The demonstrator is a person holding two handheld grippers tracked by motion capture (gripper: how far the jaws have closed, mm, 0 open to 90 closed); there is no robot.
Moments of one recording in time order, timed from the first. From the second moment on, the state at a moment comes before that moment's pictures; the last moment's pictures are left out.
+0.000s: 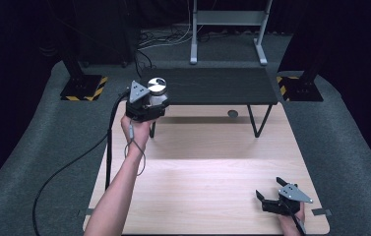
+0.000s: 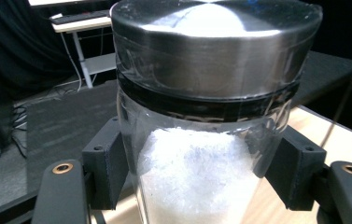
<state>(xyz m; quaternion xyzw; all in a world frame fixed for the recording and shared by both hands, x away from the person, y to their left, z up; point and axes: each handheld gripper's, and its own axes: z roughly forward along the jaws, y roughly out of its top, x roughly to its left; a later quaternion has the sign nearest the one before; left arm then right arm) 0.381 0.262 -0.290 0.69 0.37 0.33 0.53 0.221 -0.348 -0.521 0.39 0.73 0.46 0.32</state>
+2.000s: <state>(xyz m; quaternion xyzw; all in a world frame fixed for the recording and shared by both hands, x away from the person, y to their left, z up) 0.457 0.253 -0.301 0.67 0.44 0.33 0.50 0.220 -0.348 -0.521 0.39 0.73 0.46 0.33</state>
